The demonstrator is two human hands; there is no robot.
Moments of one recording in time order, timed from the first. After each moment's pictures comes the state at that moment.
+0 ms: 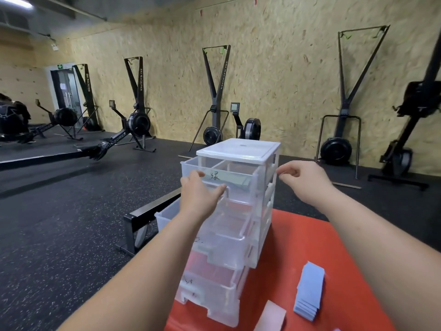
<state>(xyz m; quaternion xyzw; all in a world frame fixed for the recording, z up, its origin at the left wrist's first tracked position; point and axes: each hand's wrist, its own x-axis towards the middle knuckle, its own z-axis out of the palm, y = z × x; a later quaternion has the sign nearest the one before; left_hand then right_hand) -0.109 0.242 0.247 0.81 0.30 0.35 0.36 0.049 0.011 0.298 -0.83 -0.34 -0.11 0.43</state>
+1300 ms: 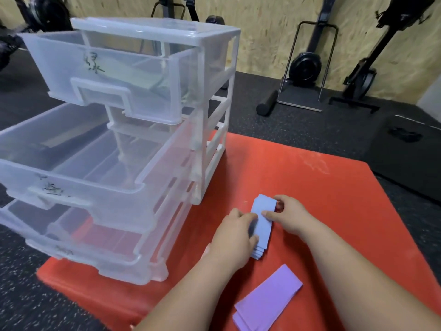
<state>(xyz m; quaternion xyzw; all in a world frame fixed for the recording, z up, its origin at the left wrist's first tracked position) 0.020 0.052 -0.031 0.94 0.08 0.06 0.32 0.180 -0.101 -0.026 -0.92 -0.14 0.17 0.33</state>
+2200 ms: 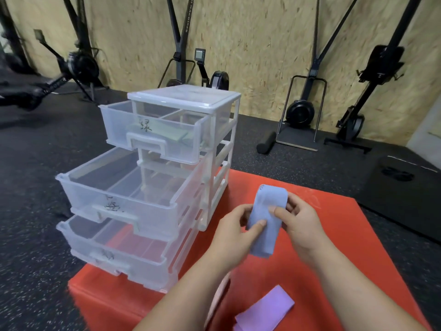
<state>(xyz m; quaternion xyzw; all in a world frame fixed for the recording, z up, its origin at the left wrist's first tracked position) -0.021 0.051 0.081 0.78 0.06 0.22 0.59 0.073 -0.103 0.116 -0.68 -0.22 0.08 0.69</state>
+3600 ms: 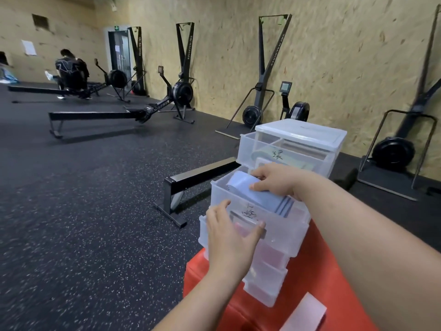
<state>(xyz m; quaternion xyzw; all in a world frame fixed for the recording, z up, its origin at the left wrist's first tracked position) -0.205 0.205 0.113 0.74 0.32 0.44 0.39 -0.040 0.184 0.275 -0.83 -0.52 0.15 0.13</state>
